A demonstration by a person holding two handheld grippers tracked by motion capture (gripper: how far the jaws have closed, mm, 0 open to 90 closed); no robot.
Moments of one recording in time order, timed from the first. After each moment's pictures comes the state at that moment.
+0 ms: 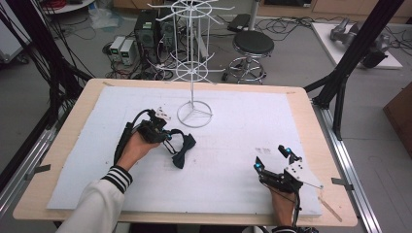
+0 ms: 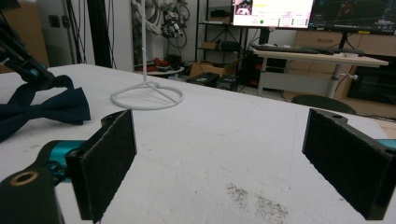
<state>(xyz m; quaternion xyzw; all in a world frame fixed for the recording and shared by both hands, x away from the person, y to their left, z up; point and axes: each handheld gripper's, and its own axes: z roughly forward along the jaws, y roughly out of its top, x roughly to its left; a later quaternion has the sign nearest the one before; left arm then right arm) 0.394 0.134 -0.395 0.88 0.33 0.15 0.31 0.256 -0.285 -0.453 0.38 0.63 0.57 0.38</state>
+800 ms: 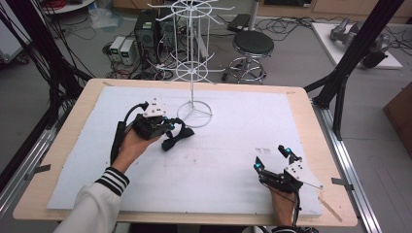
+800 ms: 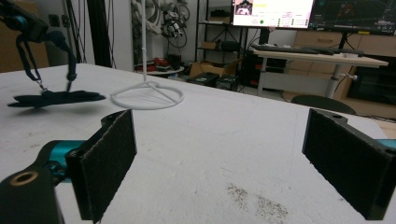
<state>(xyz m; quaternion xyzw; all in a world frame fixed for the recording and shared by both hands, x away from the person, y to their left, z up) 0.371 0.136 -0.352 0.83 0.27 0.22 0.43 0.256 -0.285 -0.453 0.38 0.63 0.57 0.38</state>
